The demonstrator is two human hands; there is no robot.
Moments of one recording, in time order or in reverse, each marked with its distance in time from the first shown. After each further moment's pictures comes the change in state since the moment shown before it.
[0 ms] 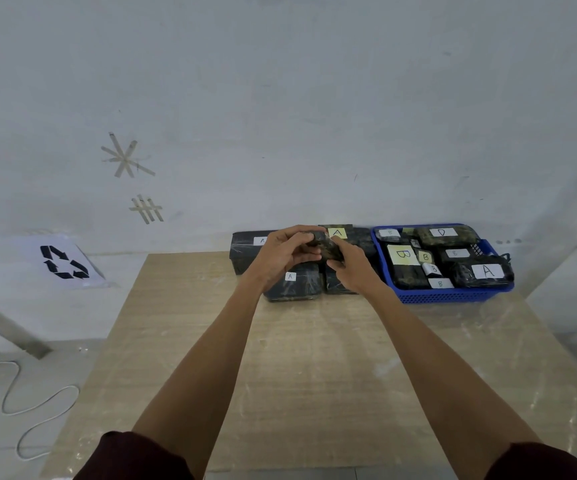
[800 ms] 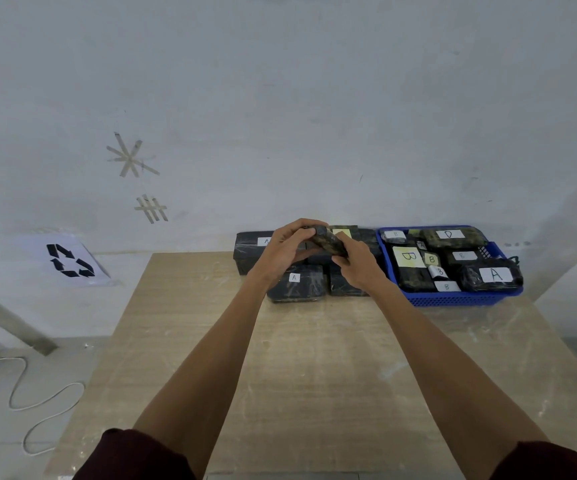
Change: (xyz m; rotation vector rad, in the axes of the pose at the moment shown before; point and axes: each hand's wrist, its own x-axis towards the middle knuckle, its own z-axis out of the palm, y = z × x) left_hand 0.006 0.001 -0.004 0.117 0.039 0.064; right_hand 0.013 0.002 -0.005 -0.098 -0.001 -0.030
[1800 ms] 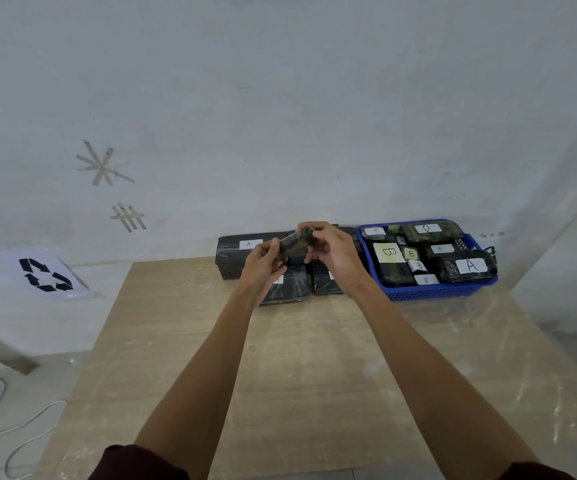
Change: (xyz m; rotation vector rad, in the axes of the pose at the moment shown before) left_hand 0.009 -0.049 -0.001 -0.187 0.295 -0.279; right_hand -0.024 -0.038 -0.021 1.126 0.071 0.044
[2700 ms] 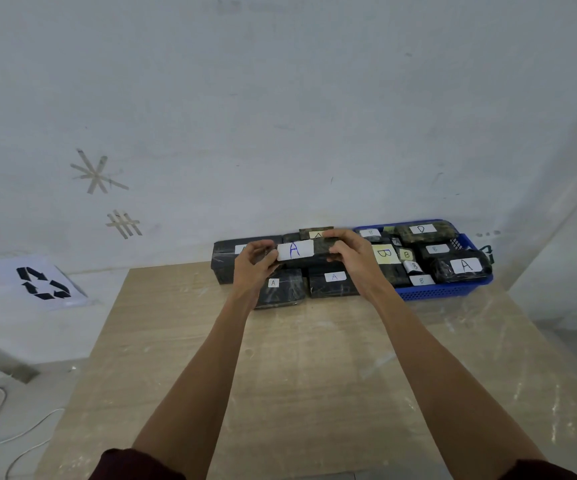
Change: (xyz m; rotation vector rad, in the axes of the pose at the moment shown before) left_hand -0.001 -0.002 0.006 0.062 0.130 0.189; right_hand -0.001 0.010 -0.052 -0.174 0.126 -0.013
